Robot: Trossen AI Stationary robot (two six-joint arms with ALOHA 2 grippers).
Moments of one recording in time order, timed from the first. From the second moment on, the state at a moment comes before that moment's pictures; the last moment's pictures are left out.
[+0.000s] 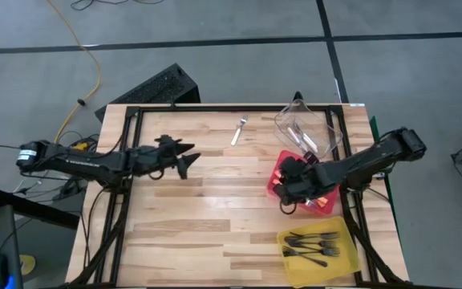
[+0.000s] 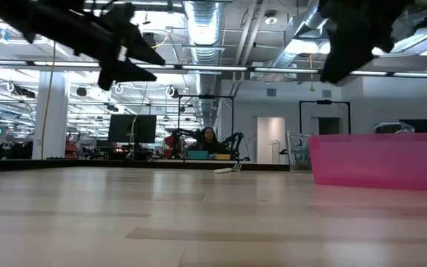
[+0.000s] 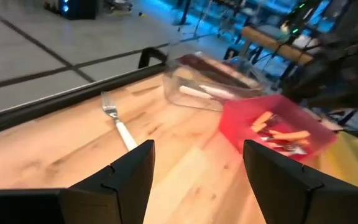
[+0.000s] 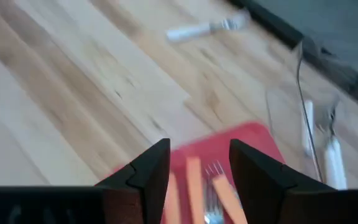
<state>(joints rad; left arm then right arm) 0.07 0.95 0.45 0.23 -0.41 -0.45 0.35 1.37 1.05 -1.01 0.74 0.99</state>
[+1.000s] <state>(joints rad) 0.42 2.06 1.33 -0.11 -0.24 -0.30 0.47 1.23 1.06 -0.95 0.79 0.99</state>
